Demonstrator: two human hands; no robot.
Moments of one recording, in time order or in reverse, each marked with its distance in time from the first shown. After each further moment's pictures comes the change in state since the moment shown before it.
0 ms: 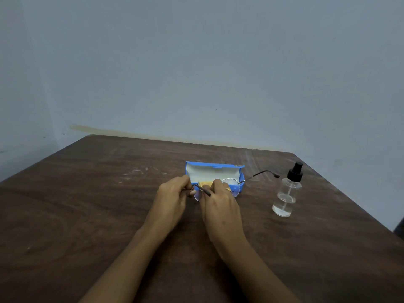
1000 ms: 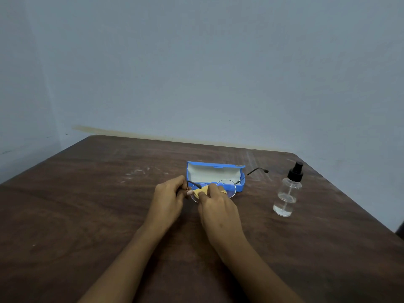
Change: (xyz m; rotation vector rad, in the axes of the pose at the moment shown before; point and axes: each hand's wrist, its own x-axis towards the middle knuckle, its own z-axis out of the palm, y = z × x) left_hand 0.002 -0.004 -0.002 -0.013 0.024 -0.141; right_hand -0.005 -0.002 -0.006 -0.118 -0.074 -0.152
